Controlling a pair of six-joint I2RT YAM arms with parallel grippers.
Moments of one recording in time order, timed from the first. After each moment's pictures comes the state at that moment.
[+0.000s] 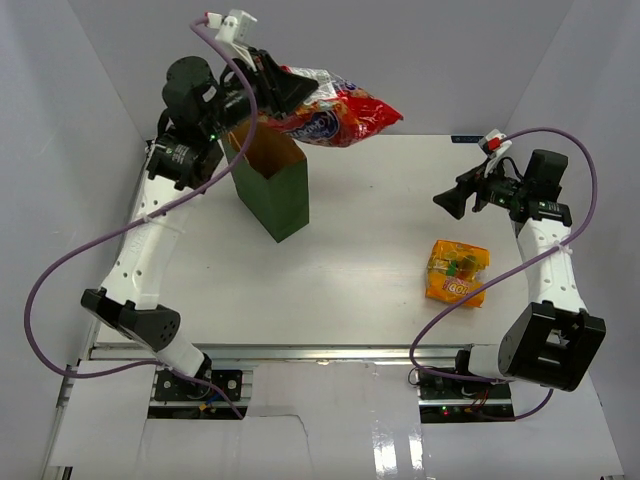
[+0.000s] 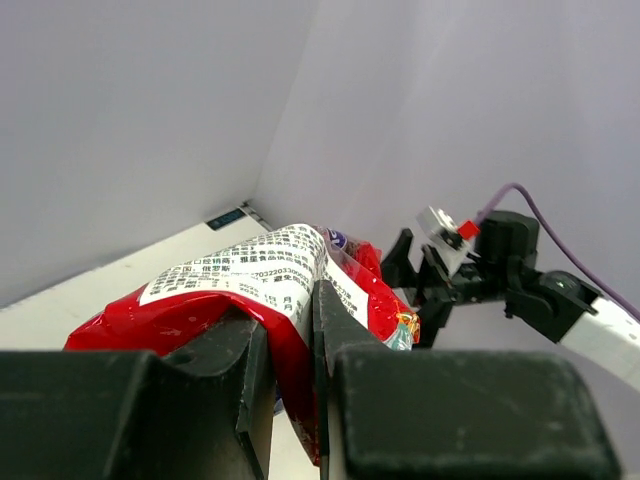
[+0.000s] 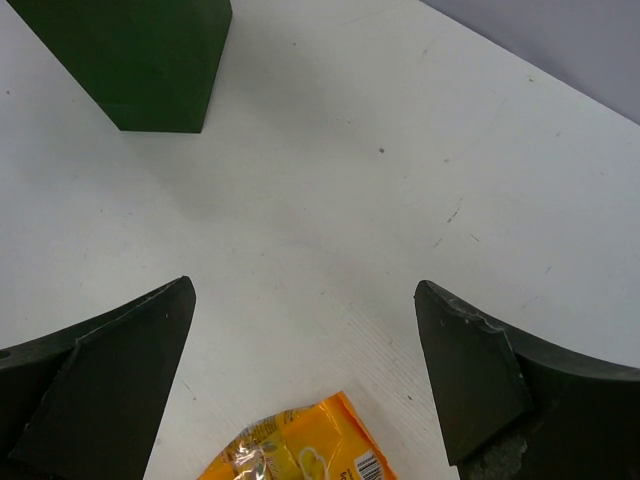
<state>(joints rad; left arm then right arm) -0.48 1.58 2.01 -0.23 0.43 -0.42 -0.23 1.32 1.16 -0.36 -1.01 -0.39</state>
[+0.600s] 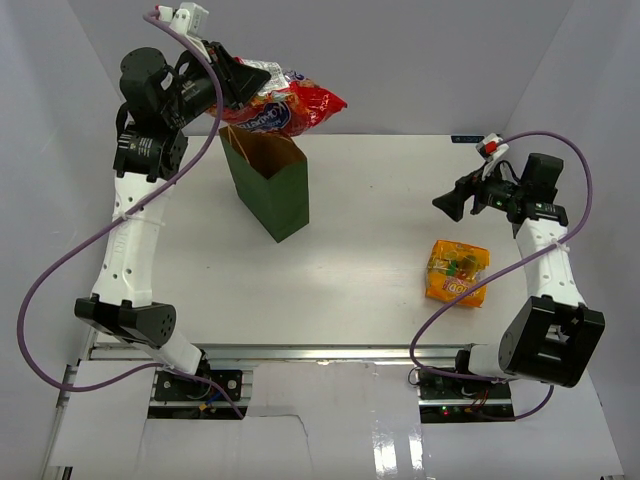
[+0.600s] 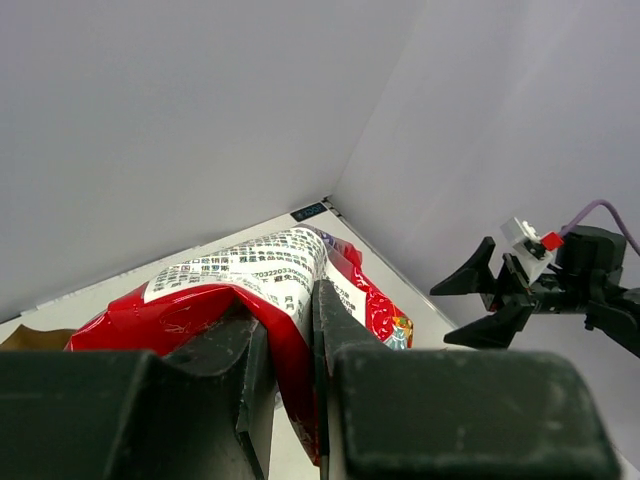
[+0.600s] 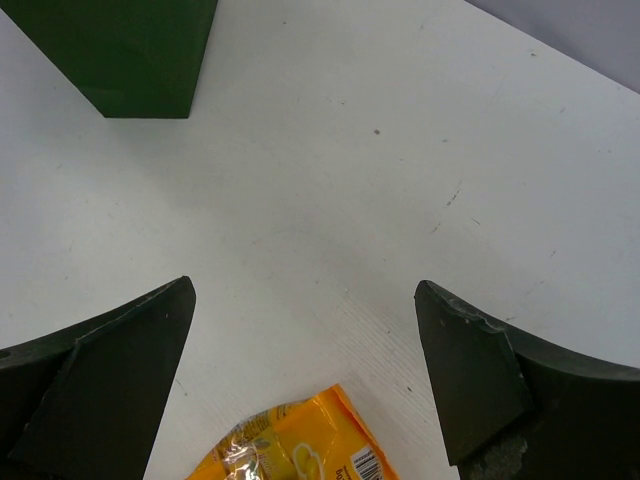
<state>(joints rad) -0.22 1.58 2.07 -0.35 0.52 -0.37 -0.23 1.34 1.12 -0.33 -0.98 -0.40</state>
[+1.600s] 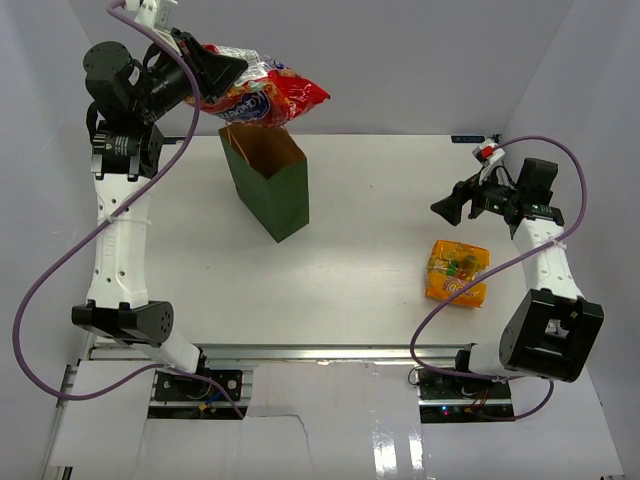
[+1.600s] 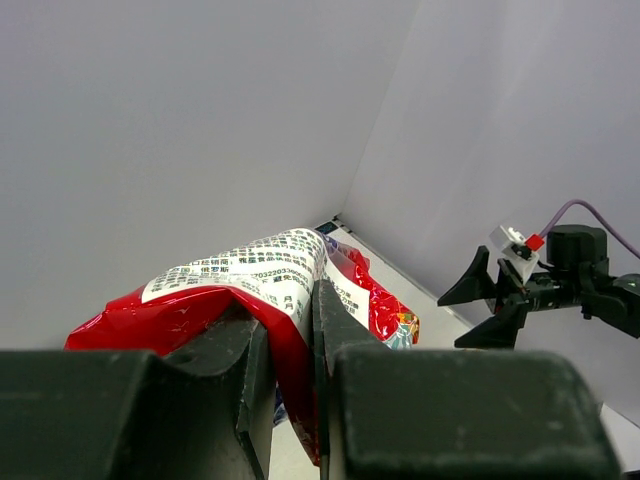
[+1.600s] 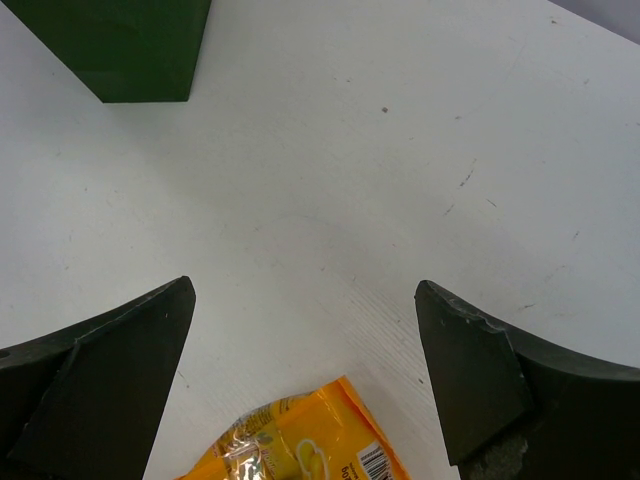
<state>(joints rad) -0.09 1.57 2.13 -0.31 0.68 -0.36 -0.23 1.37 1.08 -0.32 -0.98 -0.41</state>
